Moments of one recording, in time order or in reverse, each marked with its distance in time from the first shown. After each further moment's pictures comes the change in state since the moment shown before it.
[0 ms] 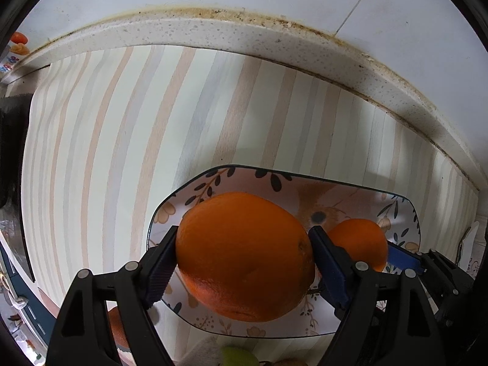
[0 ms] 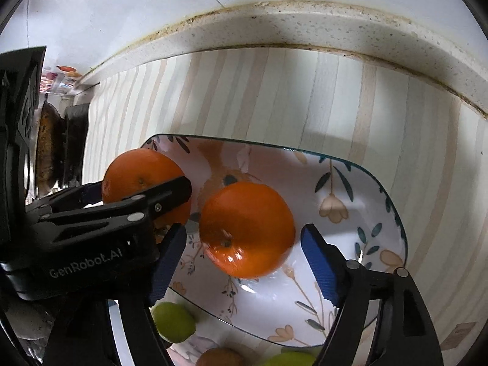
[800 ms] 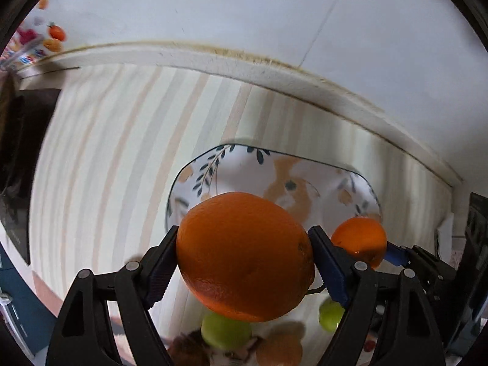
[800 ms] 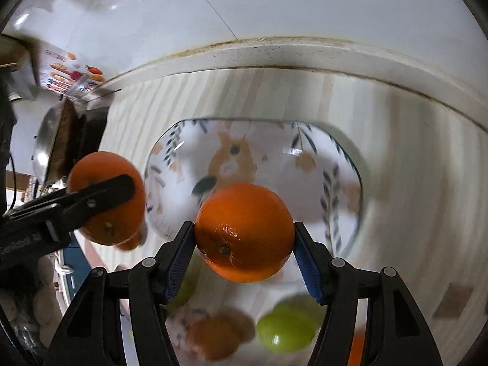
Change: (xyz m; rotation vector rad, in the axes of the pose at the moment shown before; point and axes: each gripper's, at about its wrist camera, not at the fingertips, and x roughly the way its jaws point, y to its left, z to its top) left arm -0.057 0.014 -0.032 -0.012 -0.143 -0.063; right arm -0.051 0.007 -0.053 -0.047 -0.147 -0.005
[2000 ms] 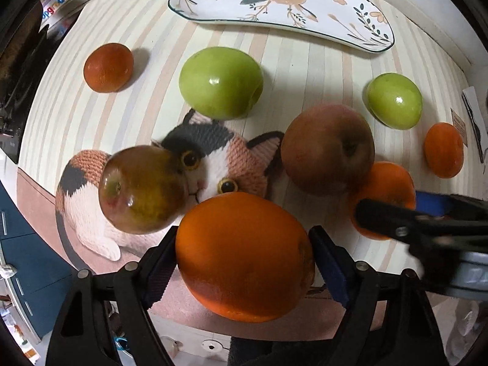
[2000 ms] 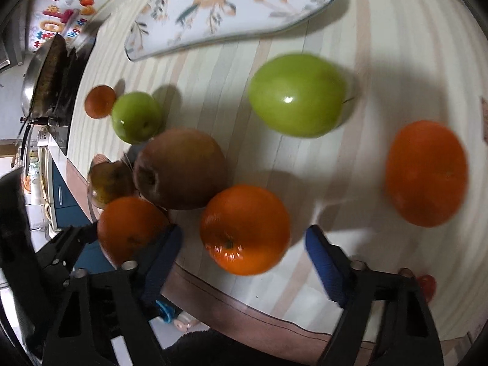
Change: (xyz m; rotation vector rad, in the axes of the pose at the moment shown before) left arm 0.061 0.006 -0.240 0.067 0.074 0.104; right arm 0.036 0.005 -0.199 0.046 0.230 -0.014
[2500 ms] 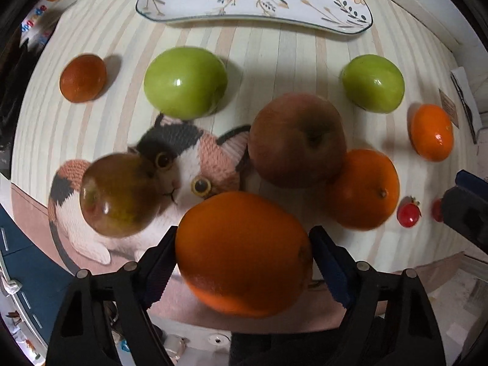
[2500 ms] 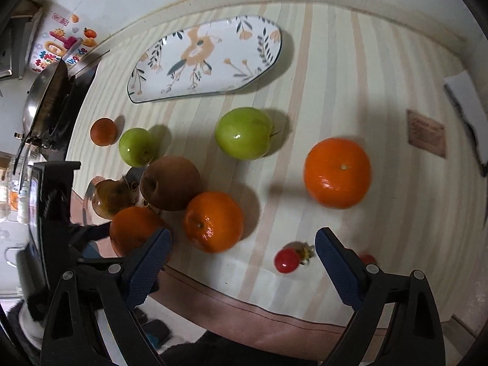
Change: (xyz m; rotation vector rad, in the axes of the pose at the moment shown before) left arm 0.004 -0.034 0.001 0.076 0.032 -0.027; right arm -0.080 -0.020 -0.033 0.025 -0.205 -0.079
